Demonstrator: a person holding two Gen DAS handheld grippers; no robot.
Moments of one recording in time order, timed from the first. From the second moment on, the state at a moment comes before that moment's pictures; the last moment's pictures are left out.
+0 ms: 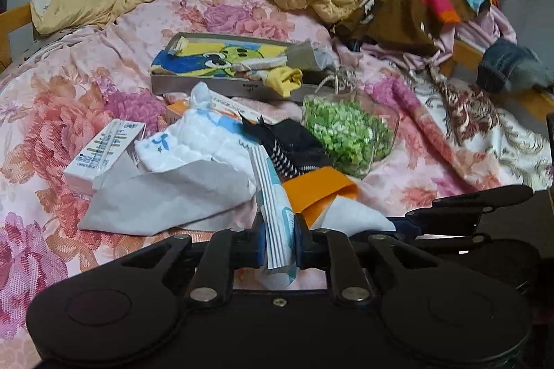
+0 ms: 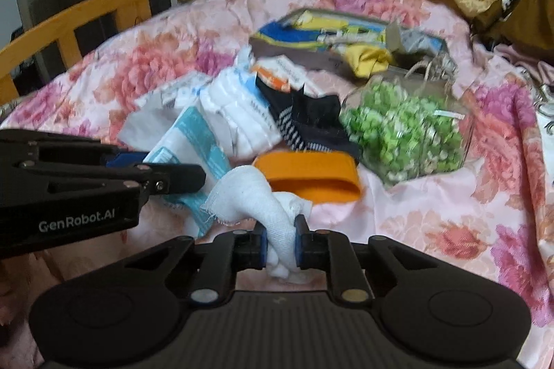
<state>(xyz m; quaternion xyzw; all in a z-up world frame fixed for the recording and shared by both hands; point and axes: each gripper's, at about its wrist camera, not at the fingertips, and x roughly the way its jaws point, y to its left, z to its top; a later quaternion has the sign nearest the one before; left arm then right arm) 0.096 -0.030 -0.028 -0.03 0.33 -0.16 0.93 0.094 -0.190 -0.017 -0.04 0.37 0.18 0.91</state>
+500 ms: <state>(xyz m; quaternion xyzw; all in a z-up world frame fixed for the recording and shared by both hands) 0.099 -0.013 -0.006 -0.12 0.28 -0.18 0.93 0.088 -0.205 0.015 0.00 0.25 0.18 0.95</state>
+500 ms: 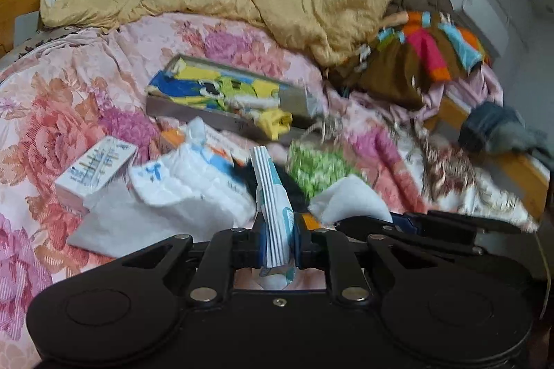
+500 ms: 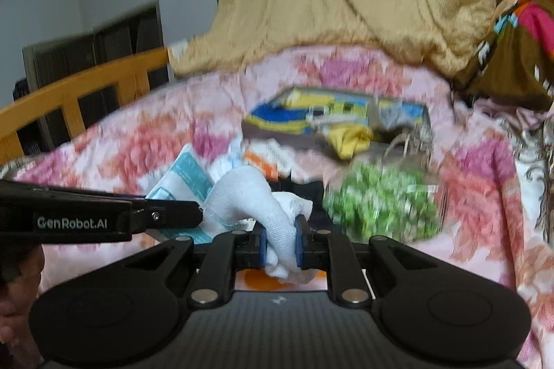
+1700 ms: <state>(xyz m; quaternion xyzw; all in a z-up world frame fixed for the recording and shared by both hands) 0.406 -0.090 0.027 -0.05 0.24 -0.09 0.97 0.372 -0.286 0.019 0.12 0.21 0.12 0.96</state>
